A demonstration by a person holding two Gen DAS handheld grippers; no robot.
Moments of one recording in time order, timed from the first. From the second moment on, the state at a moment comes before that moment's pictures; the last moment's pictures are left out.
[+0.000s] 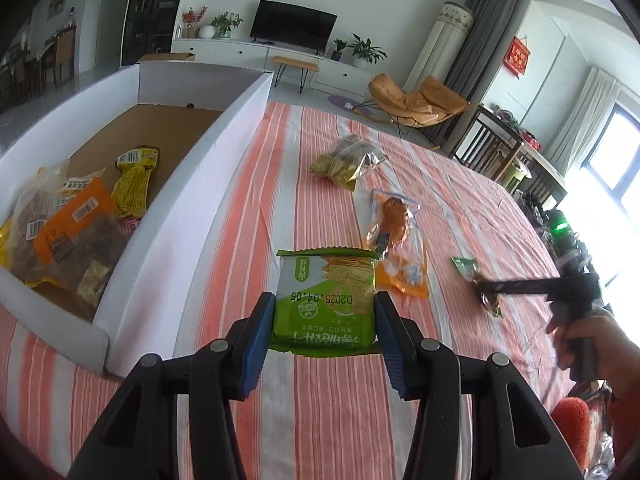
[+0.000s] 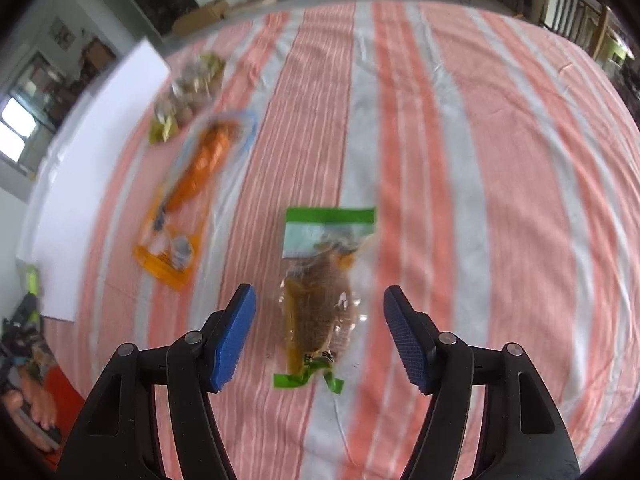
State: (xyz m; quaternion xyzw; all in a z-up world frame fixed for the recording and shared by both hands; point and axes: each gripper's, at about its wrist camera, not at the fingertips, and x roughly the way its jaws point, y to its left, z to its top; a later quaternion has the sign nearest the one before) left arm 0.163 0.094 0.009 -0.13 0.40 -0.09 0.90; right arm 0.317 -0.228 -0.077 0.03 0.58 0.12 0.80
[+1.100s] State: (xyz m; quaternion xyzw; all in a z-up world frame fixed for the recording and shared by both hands) left arm 0.161 0.302 0.035 -0.19 0.34 0.14 0.91; right arm 0.295 0.076 0.045 0.11 0.45 0.39 0.80
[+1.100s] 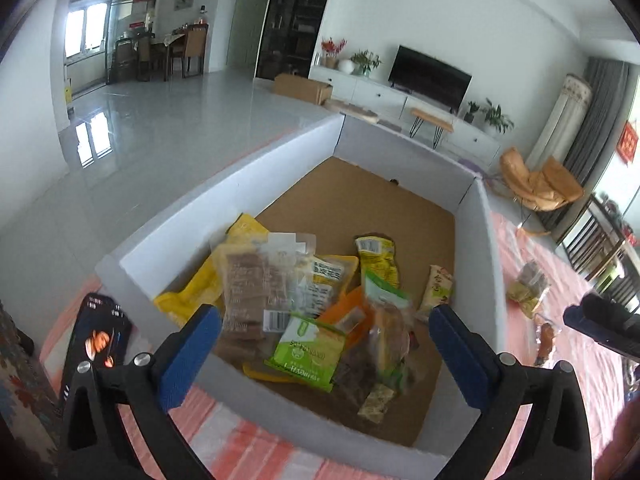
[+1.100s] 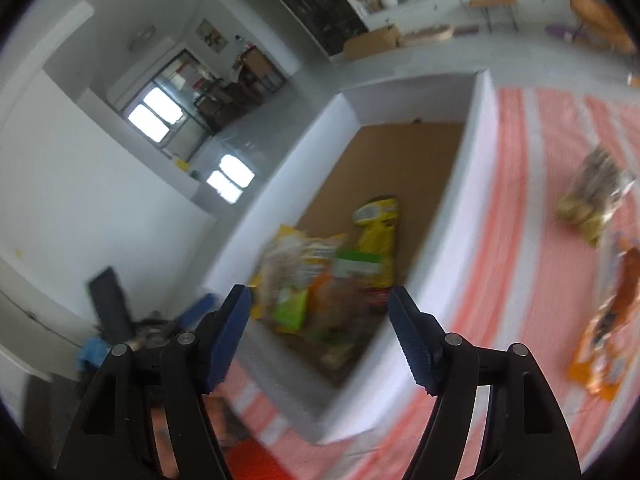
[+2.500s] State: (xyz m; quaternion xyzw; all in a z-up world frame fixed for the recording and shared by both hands) left arm 0.173 0.002 -0.070 0.03 0.45 -0.07 0.89; right arm 0.254 -0.286 -0.108 0.01 0.43 -0.01 0.90
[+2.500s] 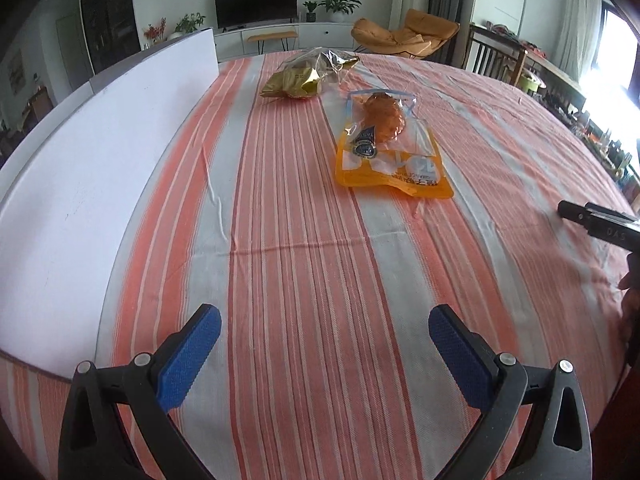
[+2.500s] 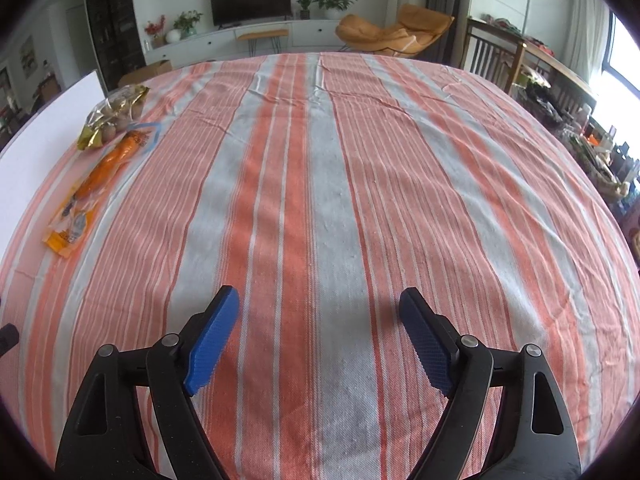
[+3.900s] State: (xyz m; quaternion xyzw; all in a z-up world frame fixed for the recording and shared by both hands) left arm 0.174 0.004 -0.076 0.03 0.45 -0.06 0.89; right arm 0.253 -0.289 -0.107 0.01 0.43 -0.01 0.90
